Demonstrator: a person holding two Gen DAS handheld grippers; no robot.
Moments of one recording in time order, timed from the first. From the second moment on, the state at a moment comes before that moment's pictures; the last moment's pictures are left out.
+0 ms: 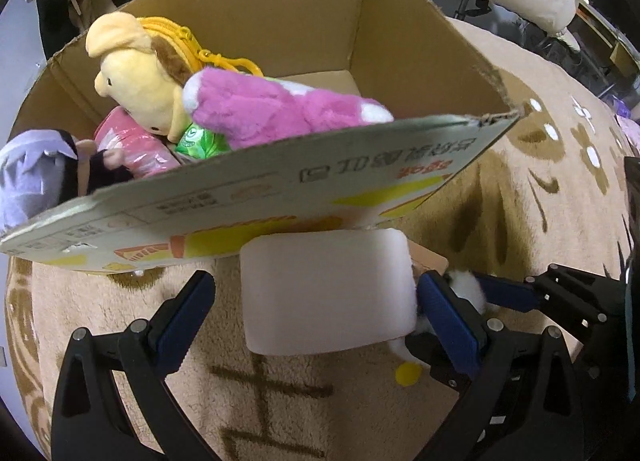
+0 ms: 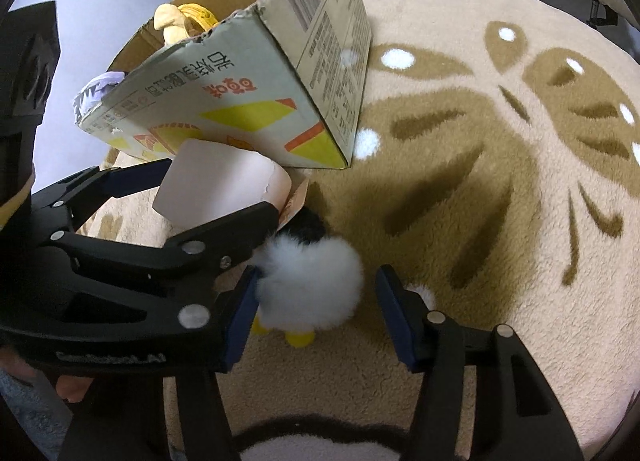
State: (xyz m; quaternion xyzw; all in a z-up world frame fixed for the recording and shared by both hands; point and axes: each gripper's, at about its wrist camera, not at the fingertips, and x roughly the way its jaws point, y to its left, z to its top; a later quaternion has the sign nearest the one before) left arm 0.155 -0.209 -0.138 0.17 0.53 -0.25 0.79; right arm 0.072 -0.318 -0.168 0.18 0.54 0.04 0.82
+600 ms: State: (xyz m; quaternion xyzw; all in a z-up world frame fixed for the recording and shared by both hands) left arm 0.159 -0.226 -0.151 0.18 0.54 -0.24 0.78; right arm 0.081 -0.287 -0.173 0.16 0.54 0.04 0.82
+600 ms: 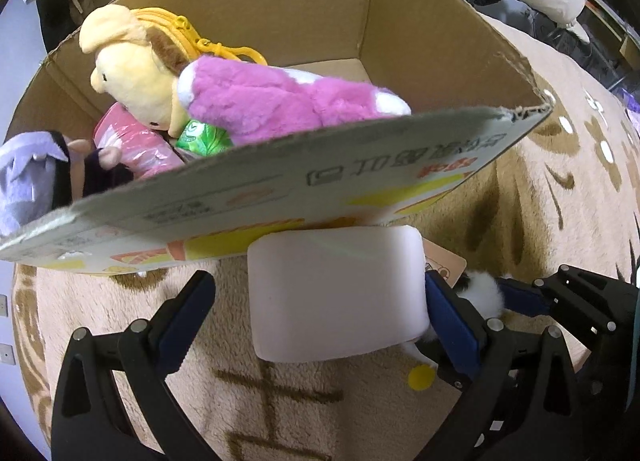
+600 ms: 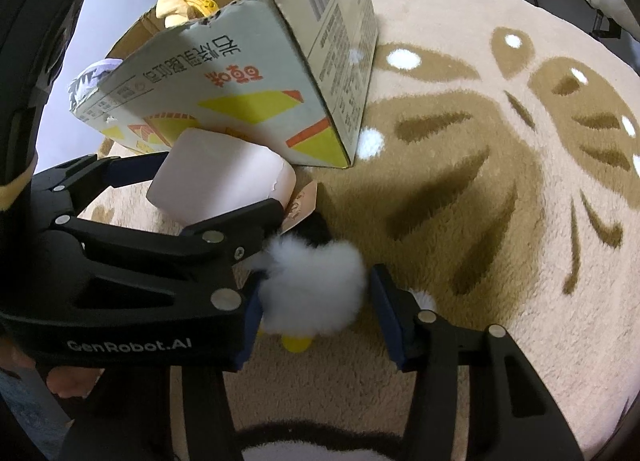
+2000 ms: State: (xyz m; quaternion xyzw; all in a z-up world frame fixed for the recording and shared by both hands) left arm 0.114 -0.155 -0.092 0.16 0.50 -0.20 0.83; right arm 0.059 -0.288 -0.110 0.14 0.45 0.04 0.88
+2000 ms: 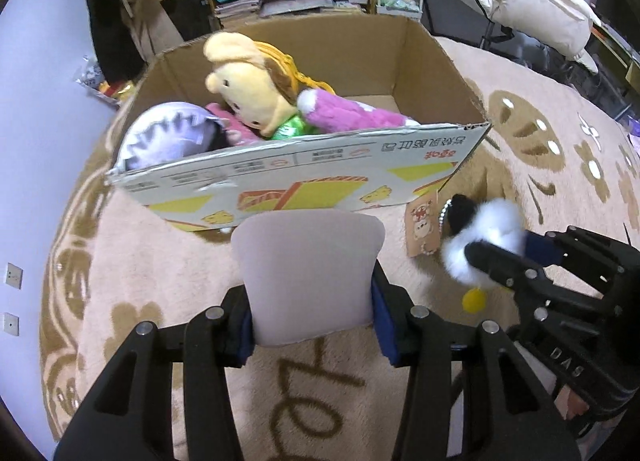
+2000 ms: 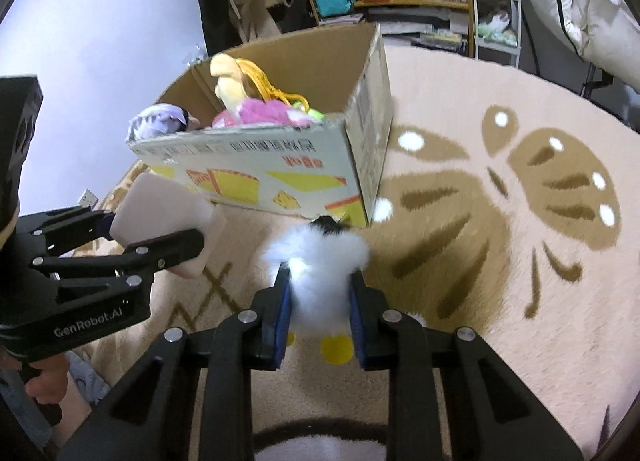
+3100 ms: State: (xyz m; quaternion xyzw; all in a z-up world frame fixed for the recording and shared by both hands) left arm 0.075 -0.078 -0.031 0.10 0.44 -0.12 0.88; right arm 0.050 -0.277 -0.123 0.18 0.51 0.04 0.84
